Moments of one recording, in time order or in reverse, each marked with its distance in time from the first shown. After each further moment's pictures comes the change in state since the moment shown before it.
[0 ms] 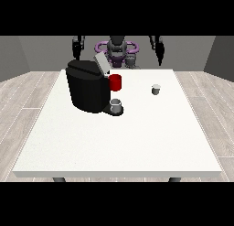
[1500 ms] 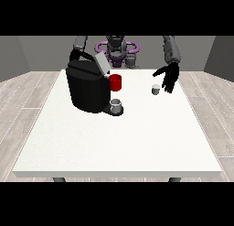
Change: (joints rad) left arm -0.377 0.435 0.072 0.520 -0.351 -0.214 -0.187; right arm -0.123 0.080 0.070 -0.007 0.181 -0.173 0.047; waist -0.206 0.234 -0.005
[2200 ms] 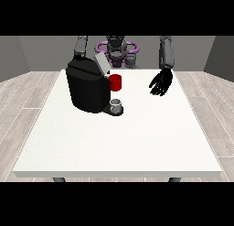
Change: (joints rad) left arm -0.123 -0.080 -0.092 0.151 -0.262 0.217 -0.052; right arm -0.078 0.018 -0.026 0.143 -0.020 0.012 -0.003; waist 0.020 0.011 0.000
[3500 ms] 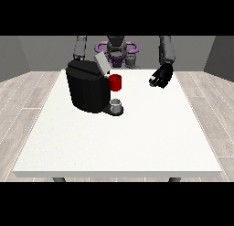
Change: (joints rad) left arm -0.149 -0.039 -0.002 0.168 -0.134 -0.137 -0.096; right arm -0.002 -0.020 -0.065 0.231 0.010 -0.034 -0.074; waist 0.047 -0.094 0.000
